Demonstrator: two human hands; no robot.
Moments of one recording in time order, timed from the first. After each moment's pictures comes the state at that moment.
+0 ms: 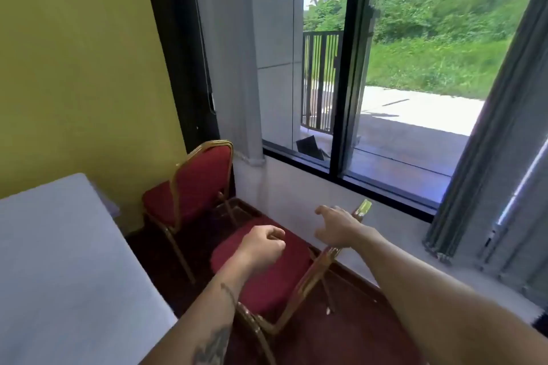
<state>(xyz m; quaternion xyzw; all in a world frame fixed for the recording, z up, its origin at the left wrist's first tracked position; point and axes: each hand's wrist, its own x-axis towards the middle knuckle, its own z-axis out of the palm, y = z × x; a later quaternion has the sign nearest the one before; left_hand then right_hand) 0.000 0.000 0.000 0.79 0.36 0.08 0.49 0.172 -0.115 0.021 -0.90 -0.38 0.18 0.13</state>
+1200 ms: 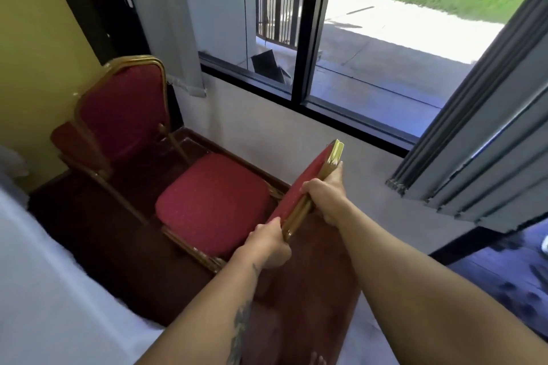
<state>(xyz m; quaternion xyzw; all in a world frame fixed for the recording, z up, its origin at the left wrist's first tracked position) 0.116 -0.030 -0.110 0.85 0.32 -0.20 0.36 0.251 -0.104 -0.080 -0.79 0.02 0.28 0.54</state>
